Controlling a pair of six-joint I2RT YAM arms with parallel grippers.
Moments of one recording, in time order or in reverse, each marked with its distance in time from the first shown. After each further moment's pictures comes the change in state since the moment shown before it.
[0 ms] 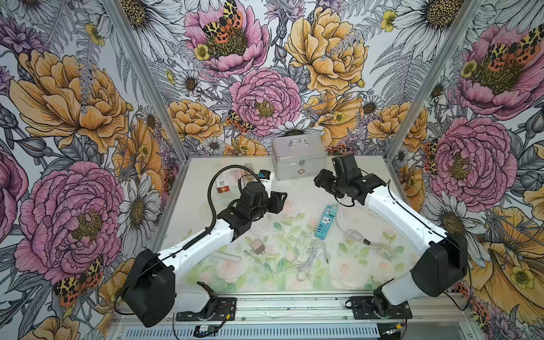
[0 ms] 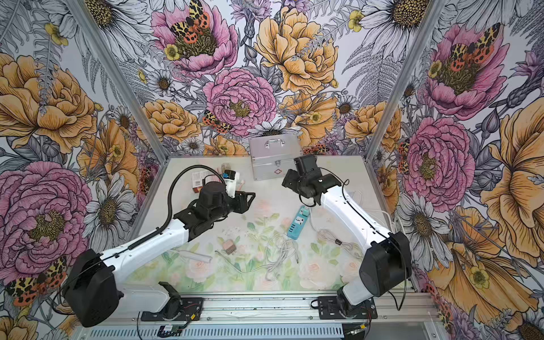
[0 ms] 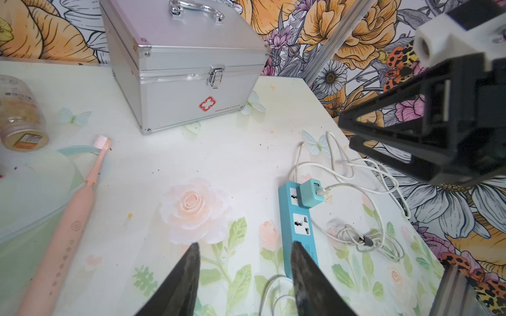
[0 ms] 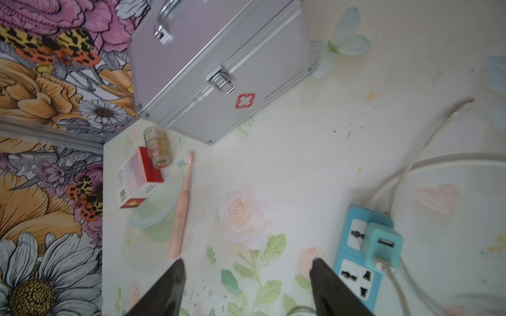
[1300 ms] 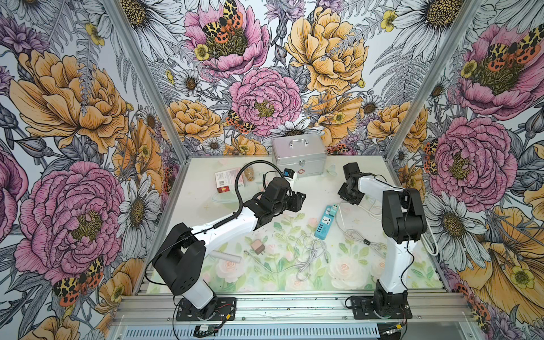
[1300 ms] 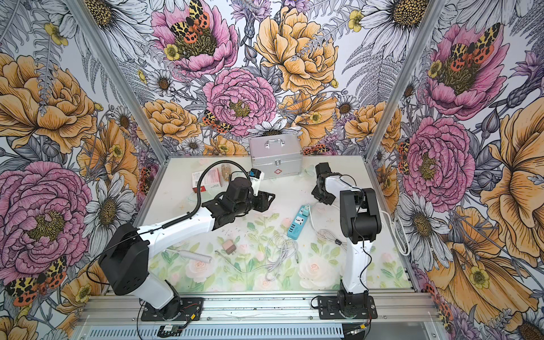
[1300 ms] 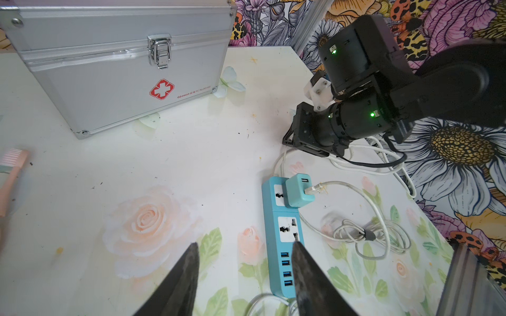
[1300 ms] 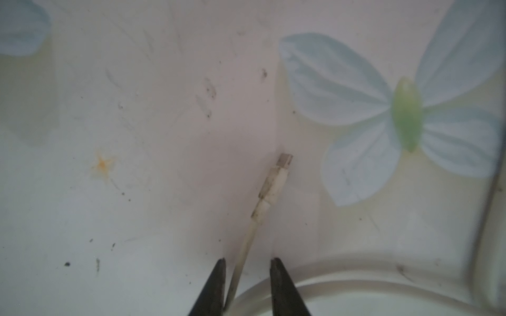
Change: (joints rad) left arm -0.096 0.253 0.185 -0.015 -0.018 0.027; right arm -0.277 0.535 0.064 0.032 0.121 -0.080
